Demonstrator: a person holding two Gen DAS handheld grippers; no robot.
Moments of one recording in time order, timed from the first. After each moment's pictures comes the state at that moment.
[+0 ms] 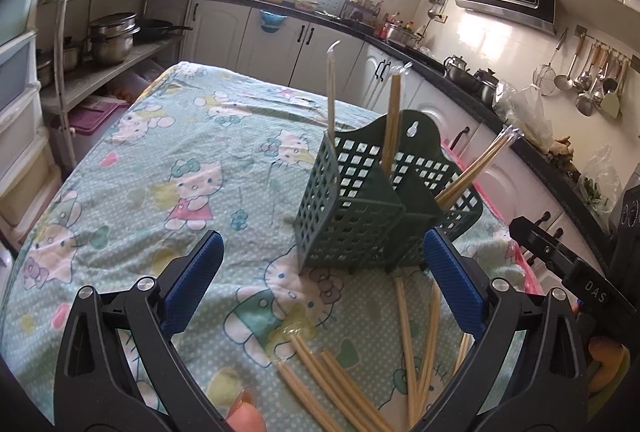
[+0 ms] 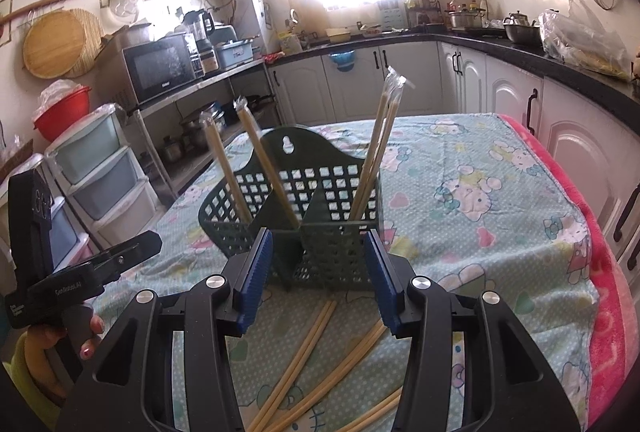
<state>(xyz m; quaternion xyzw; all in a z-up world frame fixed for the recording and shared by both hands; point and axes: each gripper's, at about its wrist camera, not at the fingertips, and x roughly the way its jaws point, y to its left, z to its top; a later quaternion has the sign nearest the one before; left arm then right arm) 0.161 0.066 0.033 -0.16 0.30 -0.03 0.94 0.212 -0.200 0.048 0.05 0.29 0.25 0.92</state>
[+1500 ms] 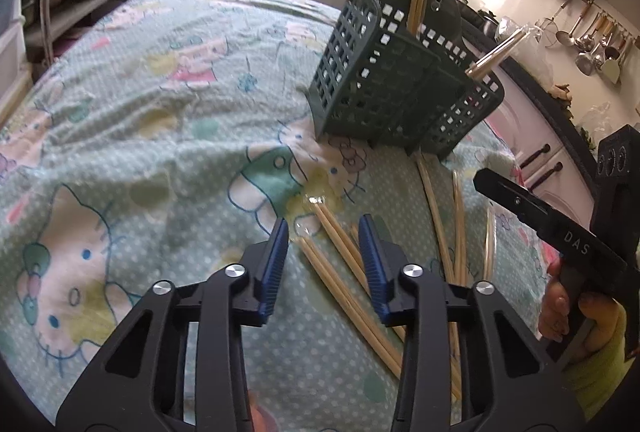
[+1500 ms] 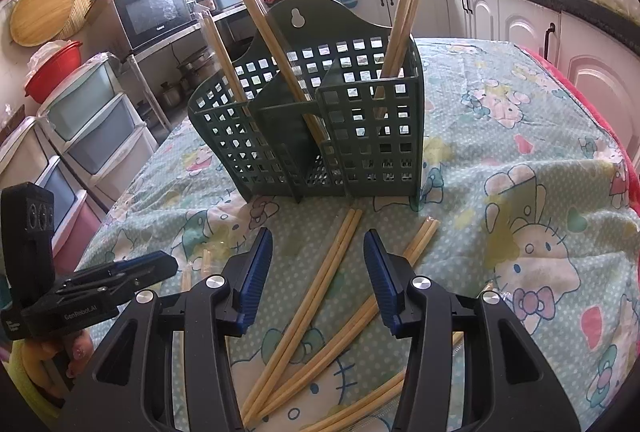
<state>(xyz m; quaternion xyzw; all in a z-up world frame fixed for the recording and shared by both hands) 0.132 0.069 -0.047 -0.19 0.42 -0.08 0.89 0.204 -0.172 -0.018 0.04 0.39 0.26 0.88</state>
